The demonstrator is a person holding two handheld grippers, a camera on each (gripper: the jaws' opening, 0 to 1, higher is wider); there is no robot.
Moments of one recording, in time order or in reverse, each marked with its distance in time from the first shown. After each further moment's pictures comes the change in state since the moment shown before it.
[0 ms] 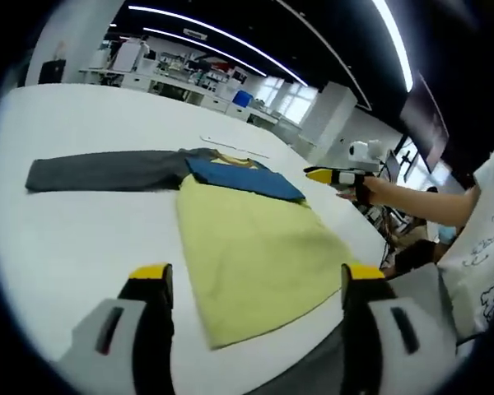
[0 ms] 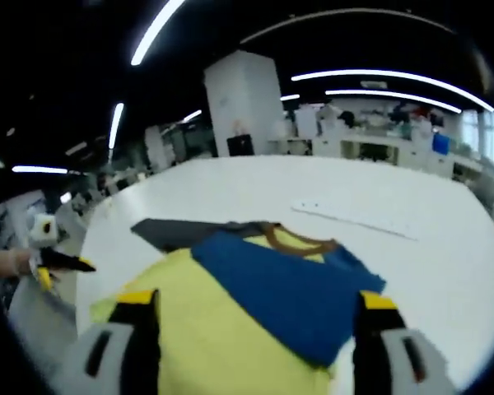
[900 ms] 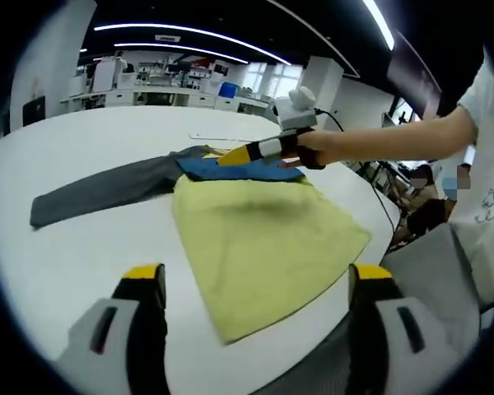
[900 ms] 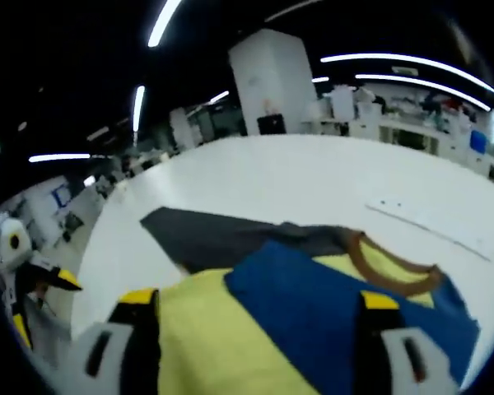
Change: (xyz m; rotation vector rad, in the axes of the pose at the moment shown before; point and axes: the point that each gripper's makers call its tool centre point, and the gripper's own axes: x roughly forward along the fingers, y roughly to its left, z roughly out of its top) left arm 0.000 -0.020 -0.006 0.182 0.052 0.020; right arm 0.140 0.092 0.011 -0.059 0.107 0.179
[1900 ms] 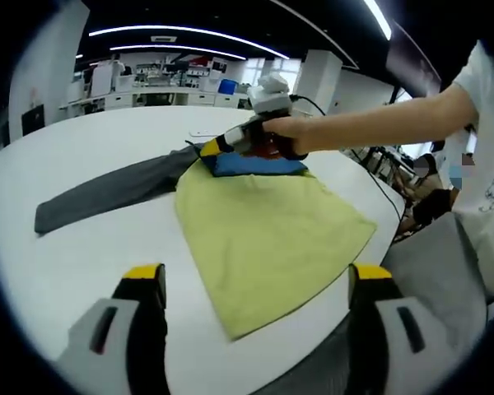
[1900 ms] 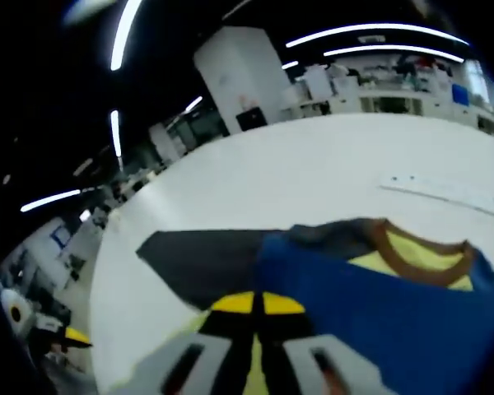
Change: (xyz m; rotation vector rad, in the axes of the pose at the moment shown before) left arm 0.001 0.003 -0.008 0.062 0.049 0.029; right arm 0.052 0.015 0.016 0.206 0.030 0.001
